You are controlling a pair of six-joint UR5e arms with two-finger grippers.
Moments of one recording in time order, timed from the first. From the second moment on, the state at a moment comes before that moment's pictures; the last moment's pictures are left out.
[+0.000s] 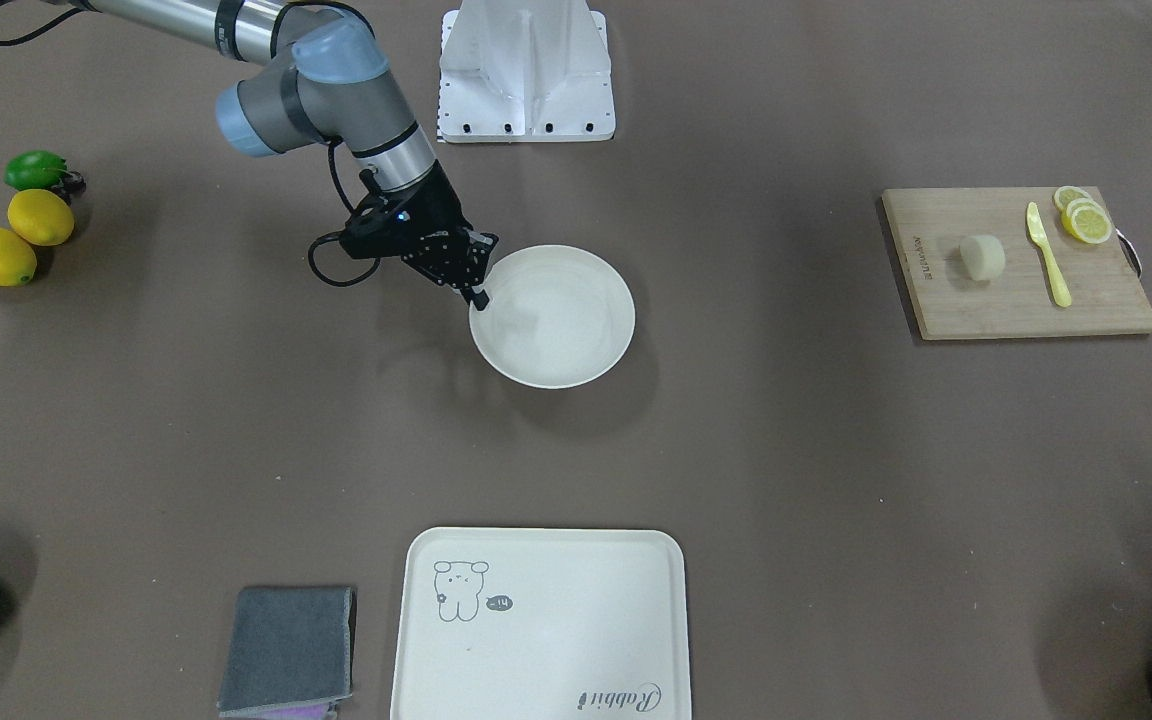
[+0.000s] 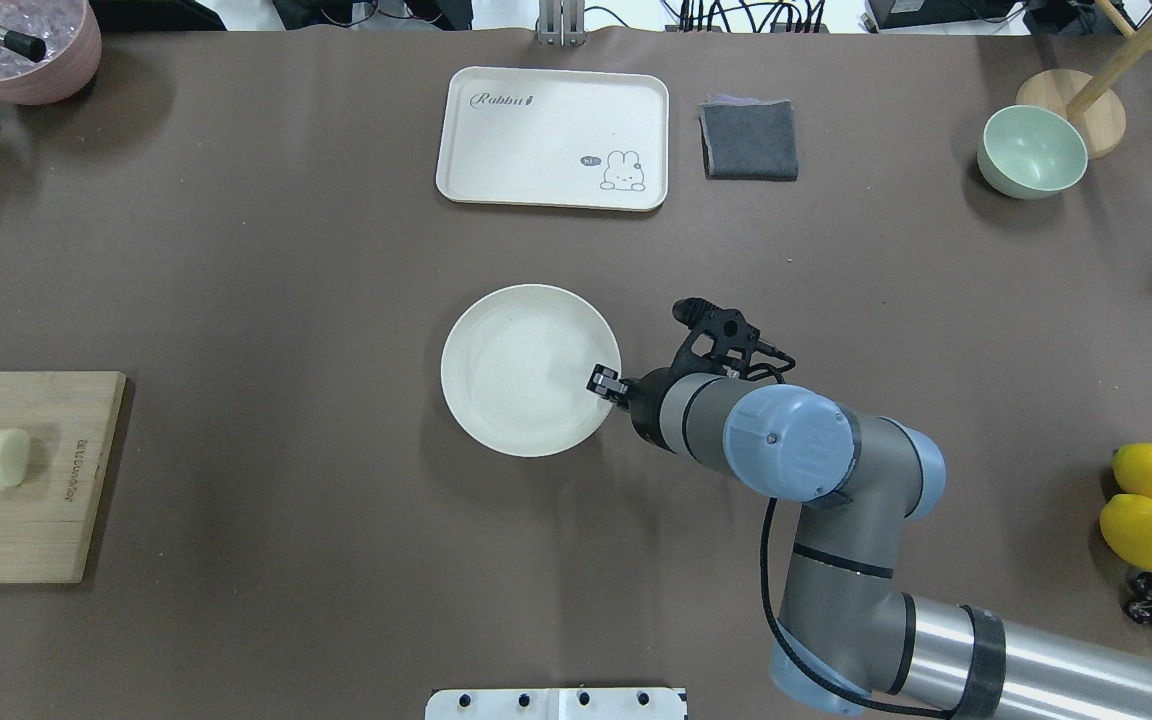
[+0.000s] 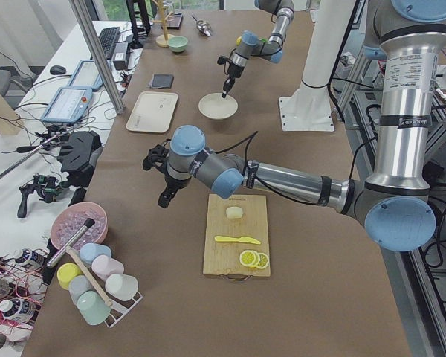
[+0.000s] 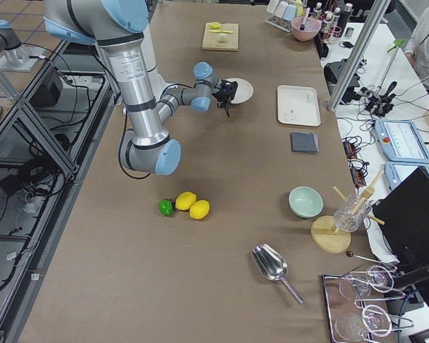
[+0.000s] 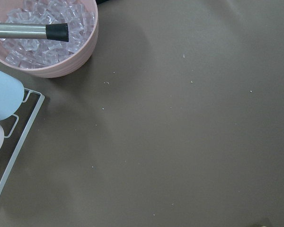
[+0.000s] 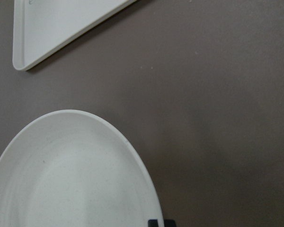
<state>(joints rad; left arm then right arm) -1.39 -1.58 -1.74 -2.02 -2.32 -0.15 0.35 -1.10 1.70 -0.97 1.46 1.71</state>
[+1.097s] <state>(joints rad) -1.23 -1.50 -1.75 -2.14 -2.33 -0.48 0.71 -1.09 1.85 -1.33 1.85 1.45</state>
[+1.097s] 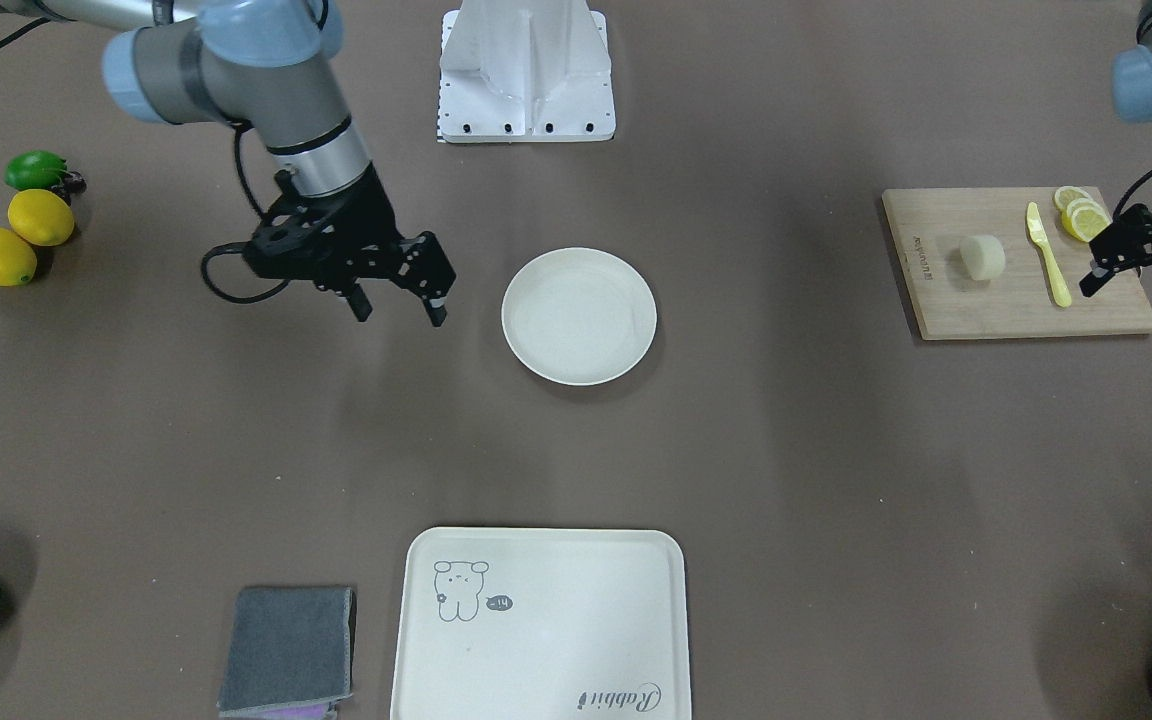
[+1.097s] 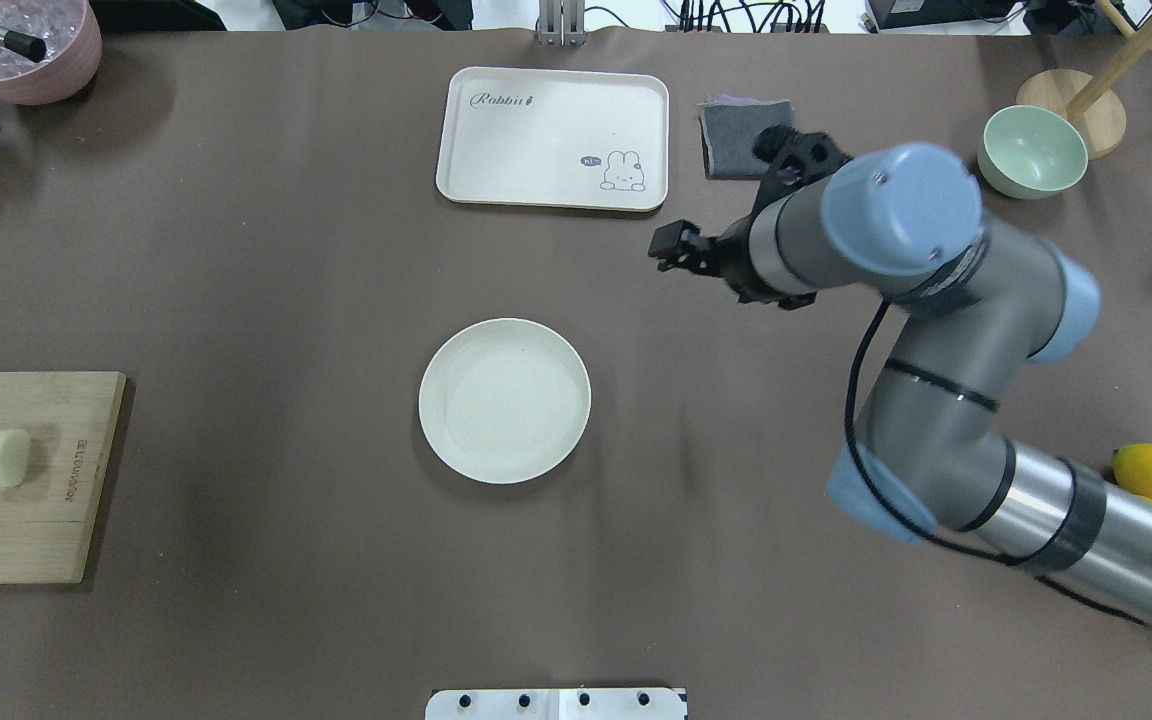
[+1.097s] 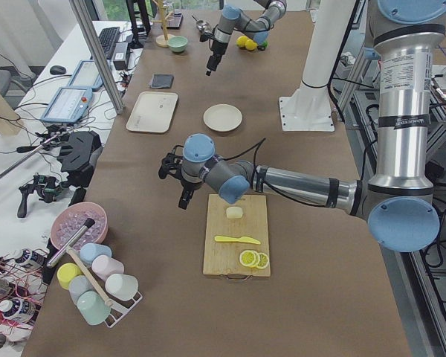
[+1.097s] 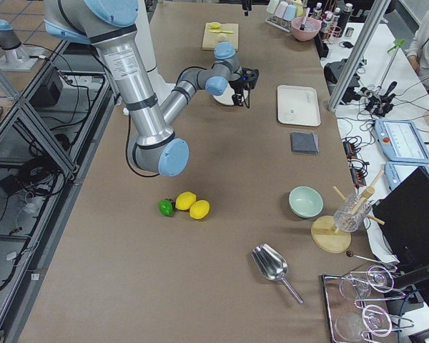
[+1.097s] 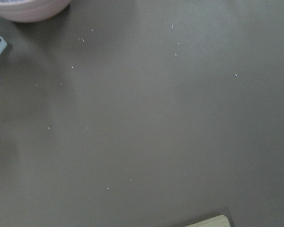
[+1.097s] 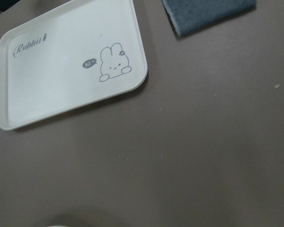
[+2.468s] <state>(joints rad) -0.86 -1.31 -1.69 -2.43 -2.11 -0.76 1.32 -1.43 1.85 -1.41 2.32 0.62</state>
